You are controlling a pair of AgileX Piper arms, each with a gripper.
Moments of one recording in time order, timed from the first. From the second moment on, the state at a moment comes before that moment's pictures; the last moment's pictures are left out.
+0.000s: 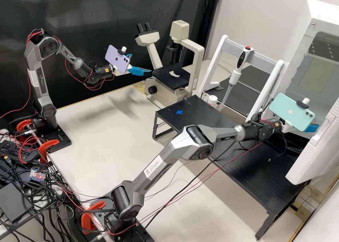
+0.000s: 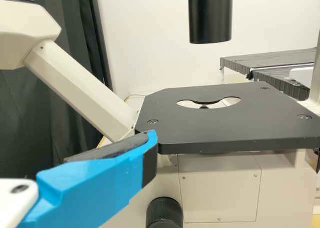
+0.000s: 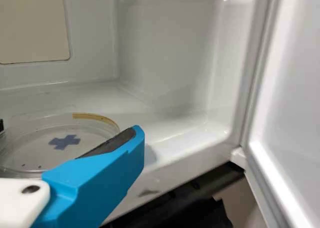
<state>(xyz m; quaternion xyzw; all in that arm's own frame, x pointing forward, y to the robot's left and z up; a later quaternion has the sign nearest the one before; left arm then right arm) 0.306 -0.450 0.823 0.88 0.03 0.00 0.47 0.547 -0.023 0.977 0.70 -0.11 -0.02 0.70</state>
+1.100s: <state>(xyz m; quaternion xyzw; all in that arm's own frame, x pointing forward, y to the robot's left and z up) 0.306 -0.450 0.823 0.88 0.03 0.00 0.47 0.497 -0.046 0.985 0.70 -0.12 -0.01 0.70</state>
